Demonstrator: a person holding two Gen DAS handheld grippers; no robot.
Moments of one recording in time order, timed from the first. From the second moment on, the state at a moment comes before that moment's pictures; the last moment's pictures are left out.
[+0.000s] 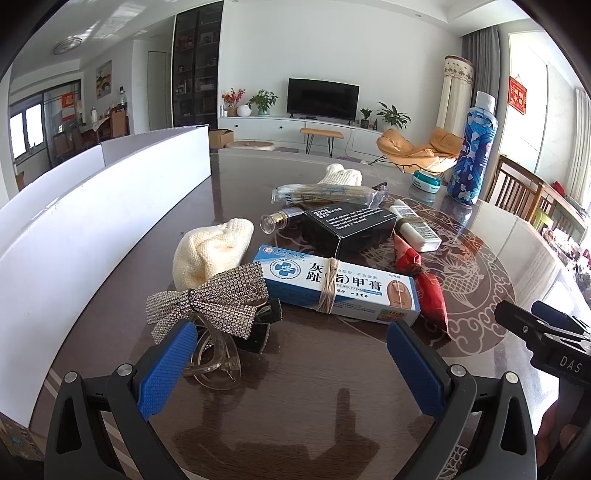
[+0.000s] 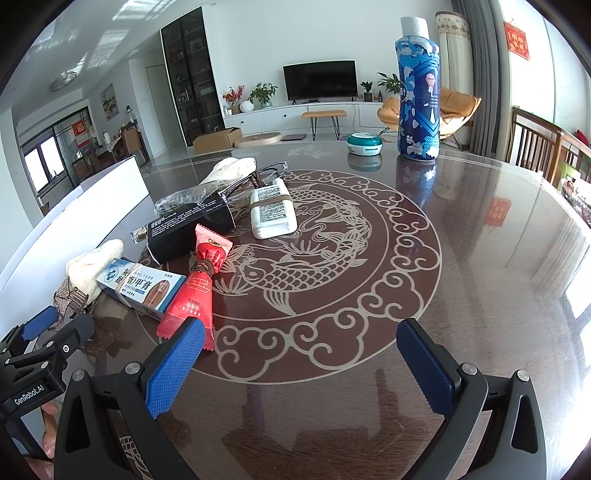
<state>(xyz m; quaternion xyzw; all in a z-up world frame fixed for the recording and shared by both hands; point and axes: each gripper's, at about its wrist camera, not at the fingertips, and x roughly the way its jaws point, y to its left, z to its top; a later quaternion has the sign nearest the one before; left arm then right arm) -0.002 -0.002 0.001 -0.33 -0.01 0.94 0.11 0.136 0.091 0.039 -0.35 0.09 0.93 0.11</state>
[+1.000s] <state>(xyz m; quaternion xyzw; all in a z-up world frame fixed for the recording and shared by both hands) 0.011 -0.020 -0.009 -0.38 0.04 0.92 0.11 0.130 0.095 0.038 -0.36 0.09 0.92 0.10</state>
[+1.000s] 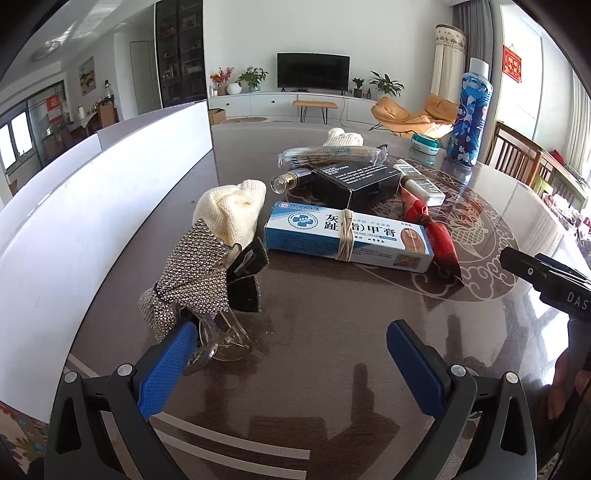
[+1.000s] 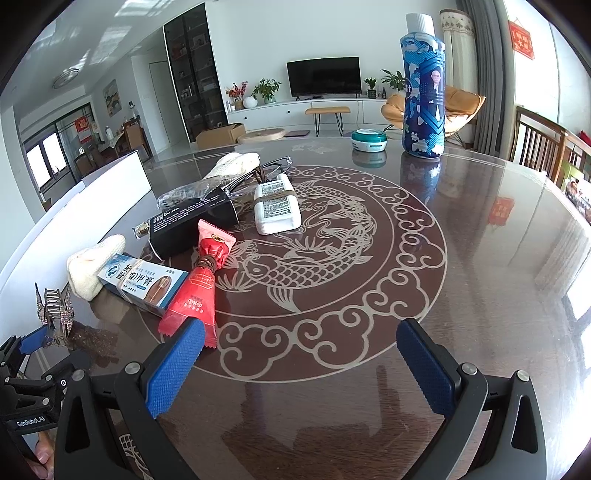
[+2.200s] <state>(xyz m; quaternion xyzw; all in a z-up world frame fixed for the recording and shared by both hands) -0.048 -0.047 -0.028 -0.45 -0.01 0.88 0.12 0.125 0.098 0.034 -0.37 0.10 0.92 0.09</state>
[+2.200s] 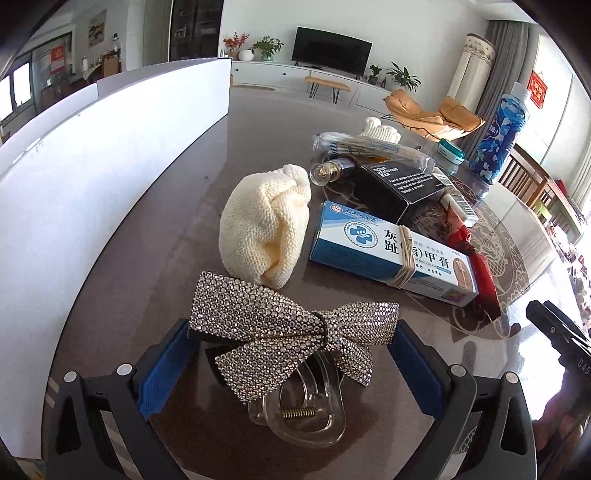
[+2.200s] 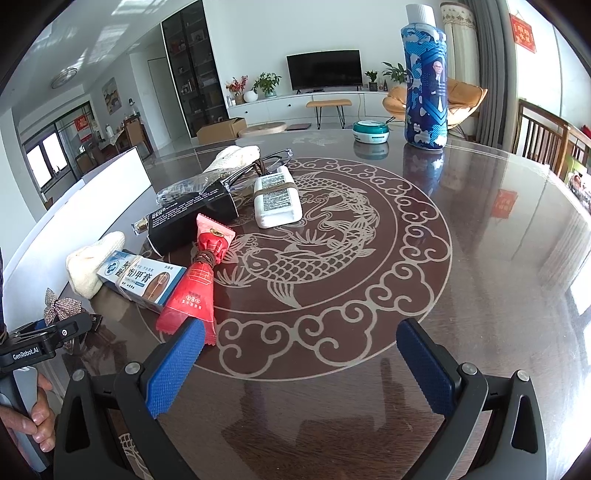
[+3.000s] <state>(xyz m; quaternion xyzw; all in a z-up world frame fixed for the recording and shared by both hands) -0.046 -0.032 -0.033 -0.46 0.05 0.88 0.10 0.121 0.100 0.031 -0.39 0.11 0.91 0.09</state>
